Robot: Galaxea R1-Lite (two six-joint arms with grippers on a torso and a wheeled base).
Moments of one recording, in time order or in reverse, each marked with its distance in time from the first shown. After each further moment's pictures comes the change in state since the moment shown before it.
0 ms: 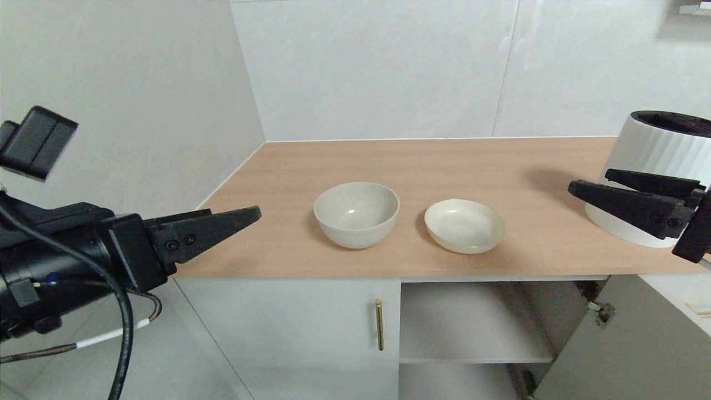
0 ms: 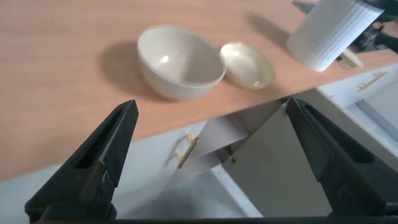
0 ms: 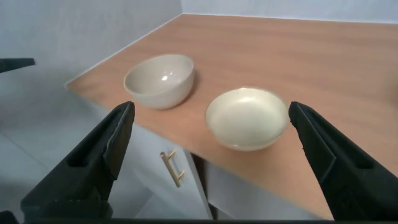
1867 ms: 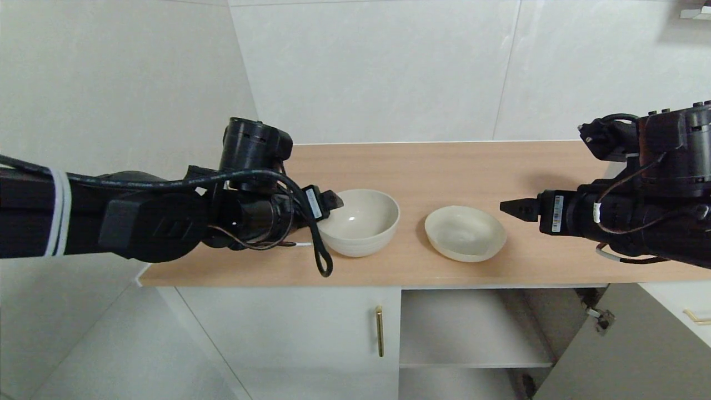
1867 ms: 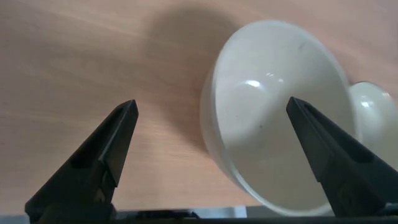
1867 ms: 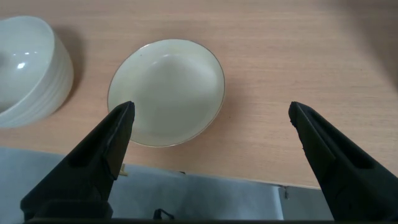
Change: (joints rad) left arm -0.095 0.678 -0.562 0.304 0.419 -0.317; right arm 0.091 0.360 -0.324 0.388 -0.484 0.138
